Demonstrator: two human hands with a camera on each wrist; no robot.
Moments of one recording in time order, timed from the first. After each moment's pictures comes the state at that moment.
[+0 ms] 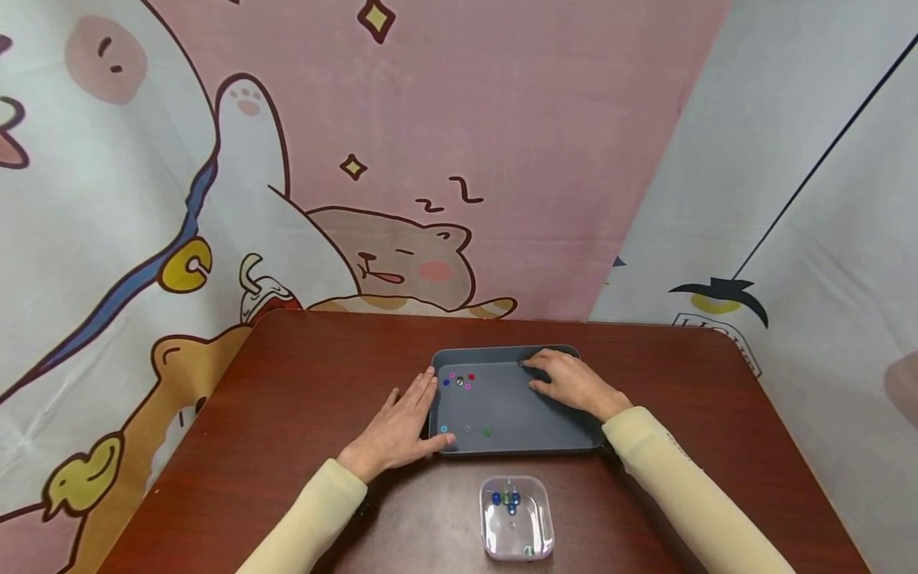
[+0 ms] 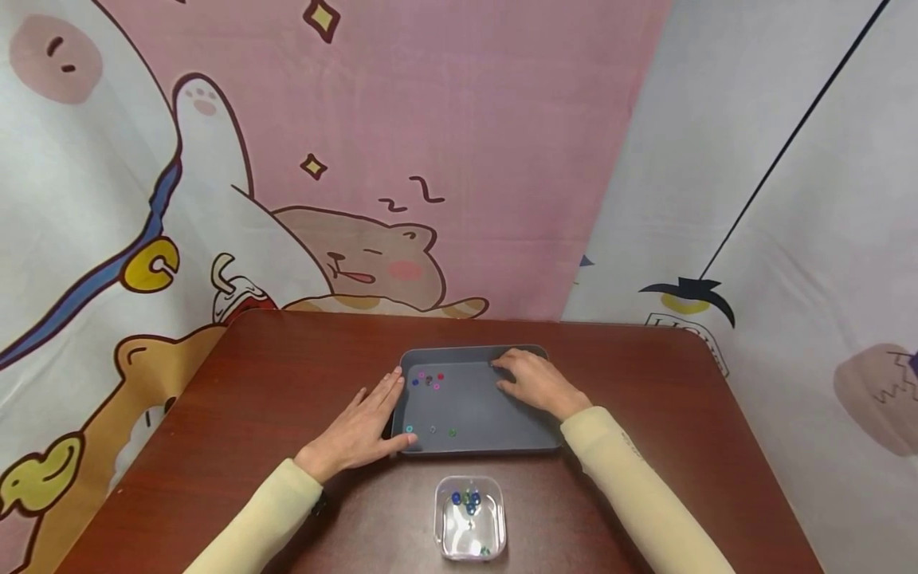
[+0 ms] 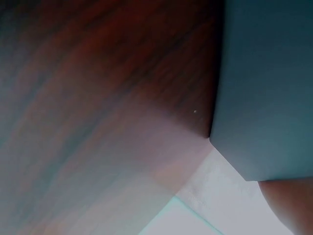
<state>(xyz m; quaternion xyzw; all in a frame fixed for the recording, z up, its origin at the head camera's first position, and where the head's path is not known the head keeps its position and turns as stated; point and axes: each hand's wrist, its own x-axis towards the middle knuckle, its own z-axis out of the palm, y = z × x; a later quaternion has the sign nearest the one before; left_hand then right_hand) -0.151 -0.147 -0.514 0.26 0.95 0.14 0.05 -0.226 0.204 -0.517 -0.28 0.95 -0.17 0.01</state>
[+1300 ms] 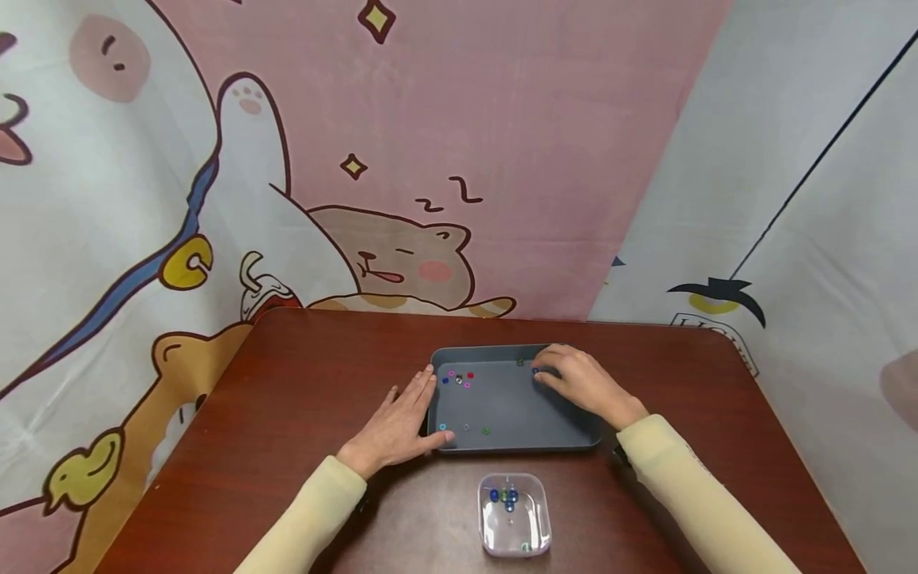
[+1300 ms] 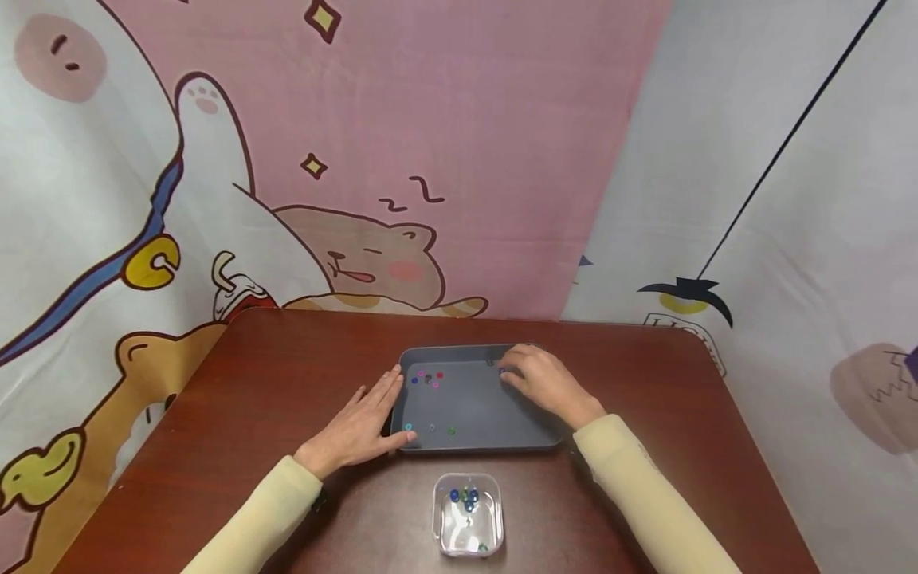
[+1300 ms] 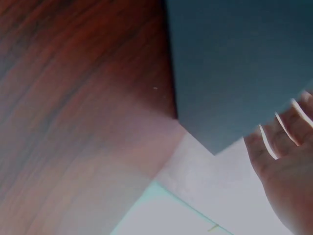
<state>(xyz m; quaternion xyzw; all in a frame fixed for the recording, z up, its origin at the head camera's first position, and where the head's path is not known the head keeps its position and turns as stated) -0.151 -0.146 -0.512 0.26 0.96 0.13 0.06 -0.207 0.211 -0.492 -0.29 0.93 -0.21 -0.07</state>
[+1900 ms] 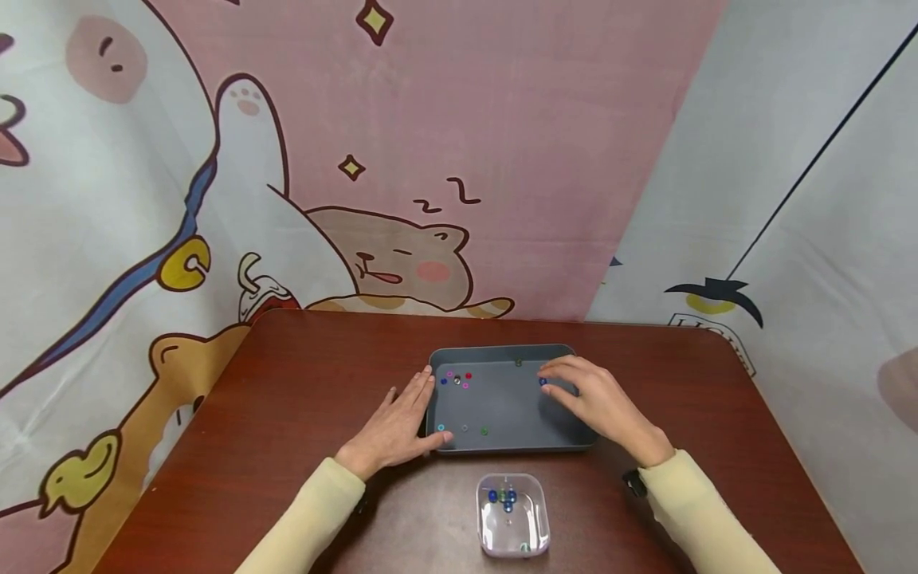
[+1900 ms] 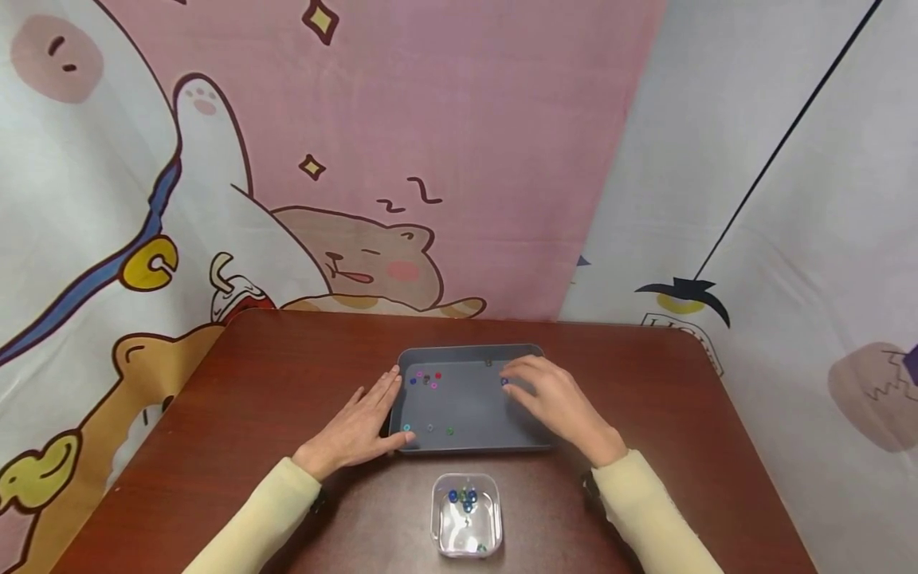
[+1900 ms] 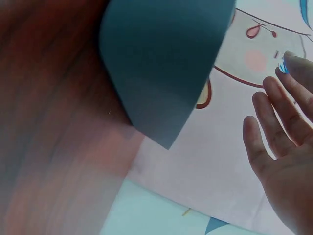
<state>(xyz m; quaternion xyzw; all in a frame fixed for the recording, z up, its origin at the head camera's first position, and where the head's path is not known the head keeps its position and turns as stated) -0.151 -0.146 -0.512 0.26 0.96 0.13 0.06 -0.160 0.218 -0.469 -0.29 0.91 -0.27 -0.14</state>
